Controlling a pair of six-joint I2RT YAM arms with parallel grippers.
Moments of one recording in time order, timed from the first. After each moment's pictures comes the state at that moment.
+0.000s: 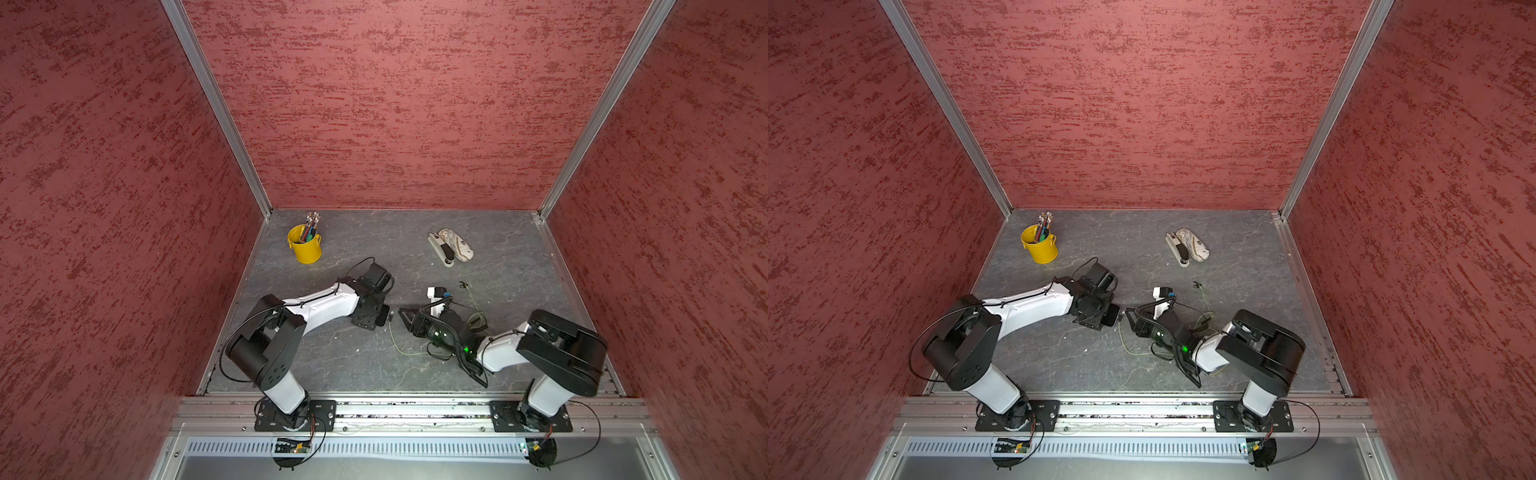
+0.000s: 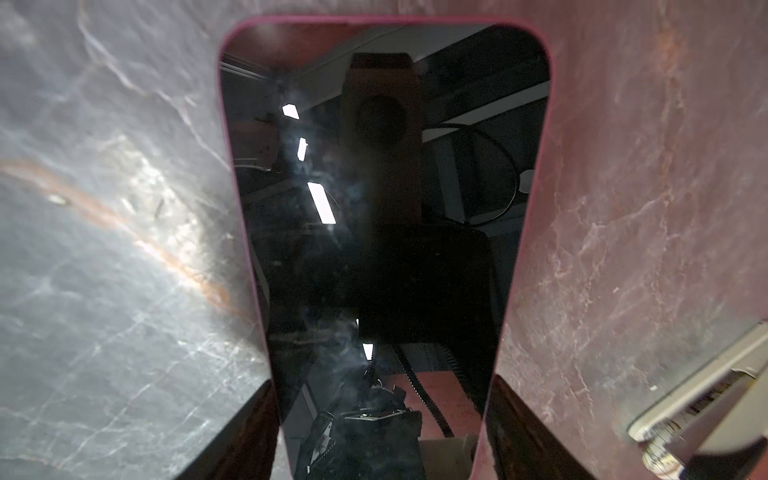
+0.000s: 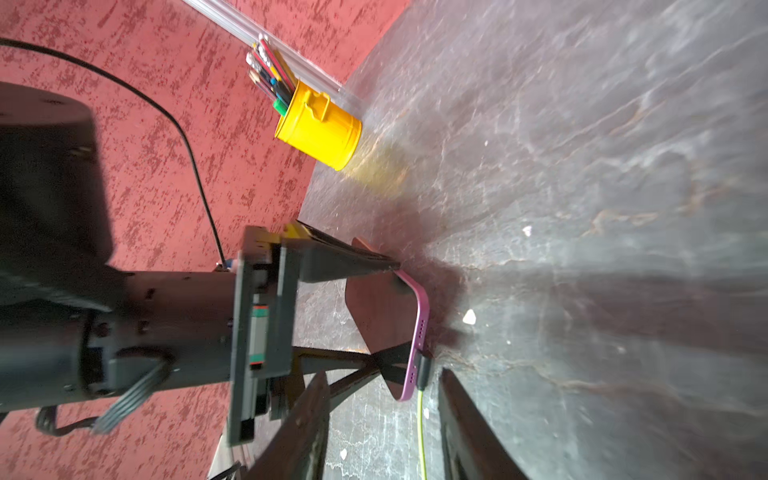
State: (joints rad) left arm -0.63 1.66 0.98 -0.61 -0.07 -1.87; right arm 0.93 1.62 0.40 0.96 0.12 1.04
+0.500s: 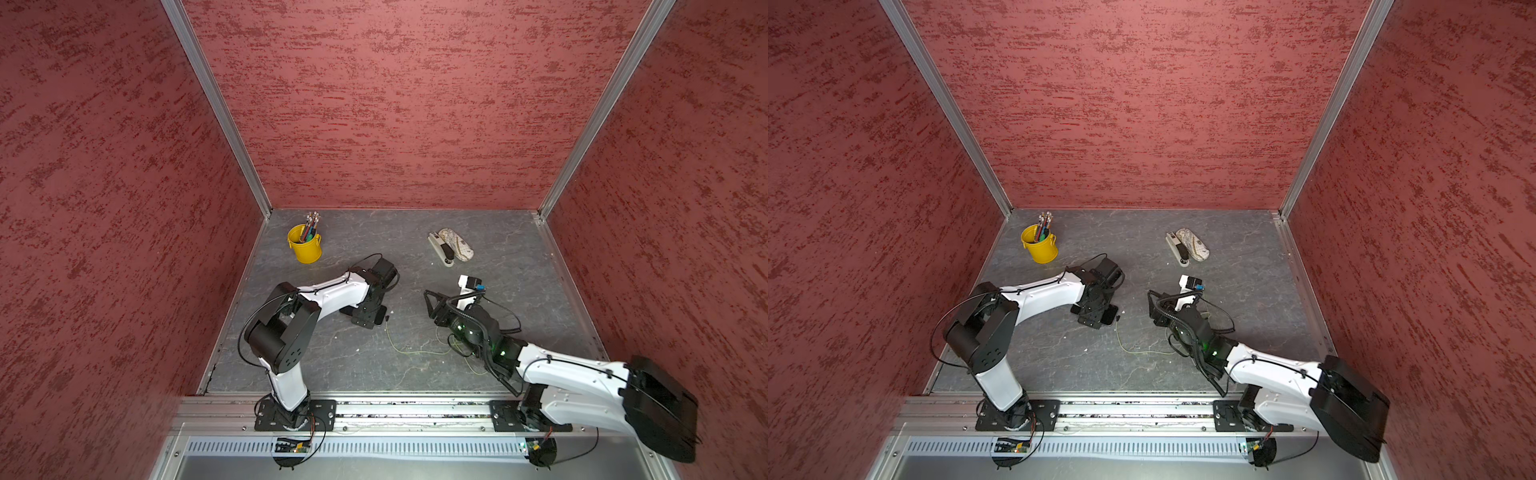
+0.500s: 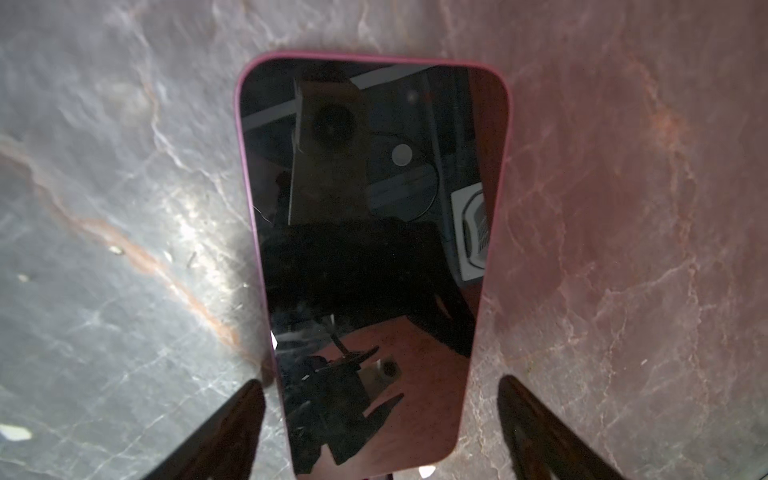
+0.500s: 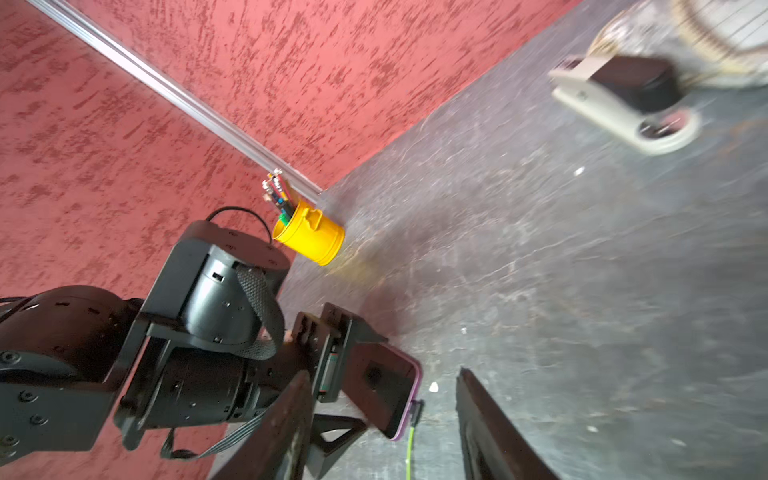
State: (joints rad) left arm -0.63 1.76 1.10 -0.76 -0.16 -1.89; right arm 0.94 1.08 0.41 0.43 0.41 0.92
